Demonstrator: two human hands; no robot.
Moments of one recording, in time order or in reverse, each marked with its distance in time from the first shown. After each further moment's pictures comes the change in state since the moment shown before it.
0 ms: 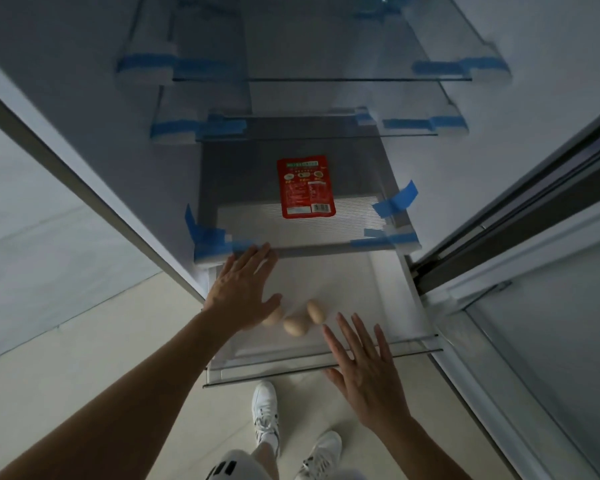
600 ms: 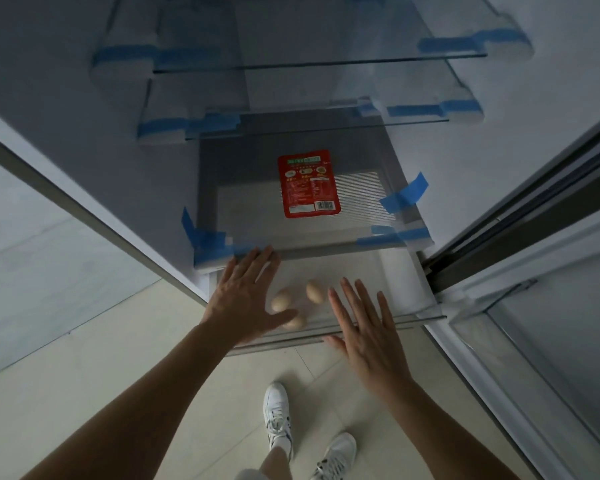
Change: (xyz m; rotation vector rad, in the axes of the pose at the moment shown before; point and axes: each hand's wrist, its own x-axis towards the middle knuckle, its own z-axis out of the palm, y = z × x) left_hand -0.001 -0.006 0.013 0.060 0.015 0.040; right_hand 0.057 0.013 0.001 -0.042 0.112 0.015
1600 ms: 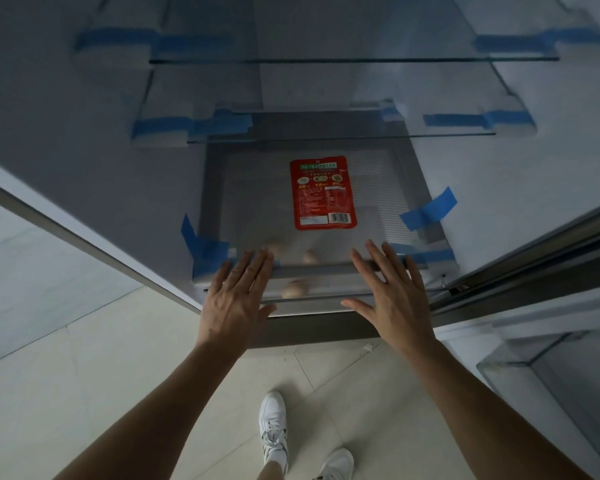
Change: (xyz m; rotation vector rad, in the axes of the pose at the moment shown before) left_hand 0.015 -0.023 0.029 0.108 0.318 -0.053; right_hand 0.096 0.057 -0.012 0.018 0.115 0.012
